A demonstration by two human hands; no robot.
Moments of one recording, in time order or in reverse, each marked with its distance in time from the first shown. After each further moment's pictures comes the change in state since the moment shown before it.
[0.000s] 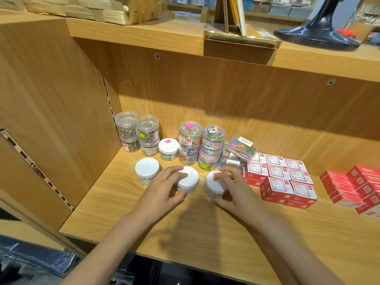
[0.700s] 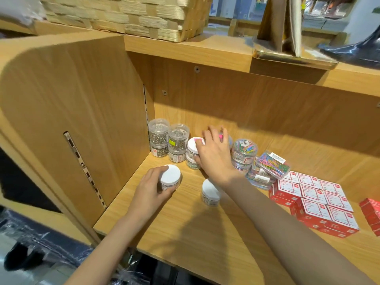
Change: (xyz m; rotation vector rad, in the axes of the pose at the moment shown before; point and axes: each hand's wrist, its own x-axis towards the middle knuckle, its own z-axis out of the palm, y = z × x) left_hand -0.026 -0.050 -0.044 0.009 0.240 -0.367; right_hand 0.155 -0.078 0.032 -0.722 0.196 -0.106
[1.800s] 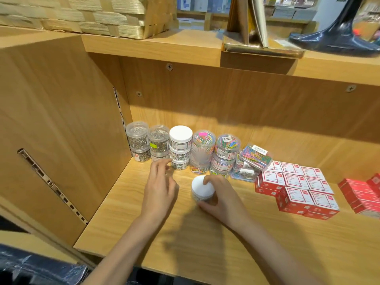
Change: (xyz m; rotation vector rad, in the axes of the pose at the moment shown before) left_hand 0.022 0.039 0.042 -0.087 0.135 0.112; right_hand -0.124 0.020 0.016 0.911 -0.129 0.210
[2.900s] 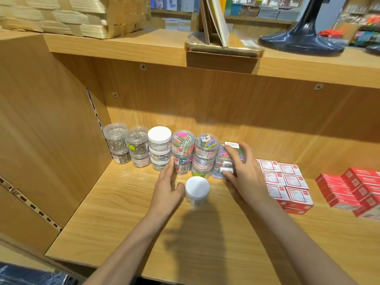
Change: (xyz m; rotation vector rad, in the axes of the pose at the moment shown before) left_hand -0.002 0.031 0.054 -0.455 -0.266 -0.325; right_hand 0.015 0.053 -0.081 -0.440 0.228 0.122
